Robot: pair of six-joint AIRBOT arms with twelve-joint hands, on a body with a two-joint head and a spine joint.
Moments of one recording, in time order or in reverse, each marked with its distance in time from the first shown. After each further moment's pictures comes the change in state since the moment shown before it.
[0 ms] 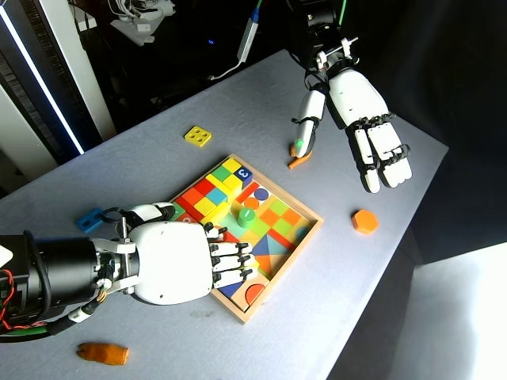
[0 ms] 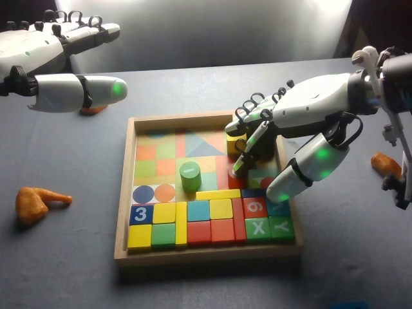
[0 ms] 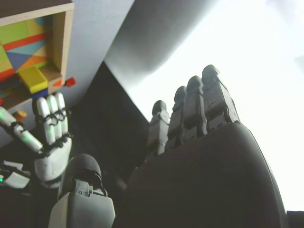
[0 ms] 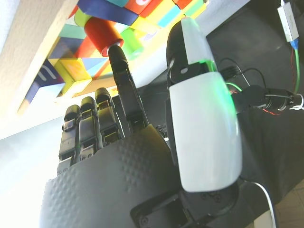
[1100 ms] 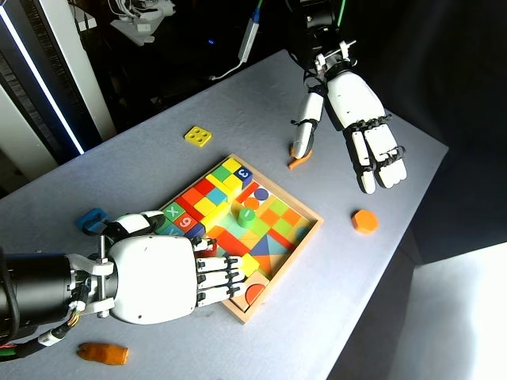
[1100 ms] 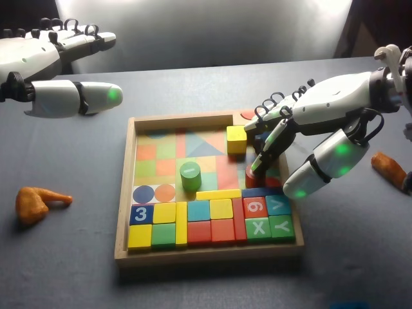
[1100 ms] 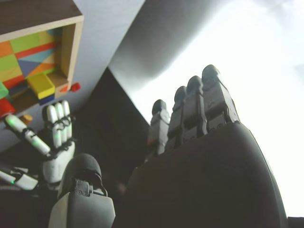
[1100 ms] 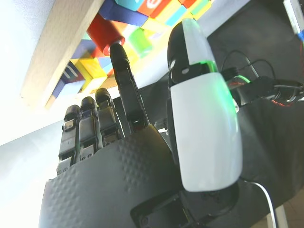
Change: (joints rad) left arm 0.029 0.001 0.004 -0.019 0.000 -0.002; right arm -0.012 0.047 -0.008 -0.024 0.013 0.061
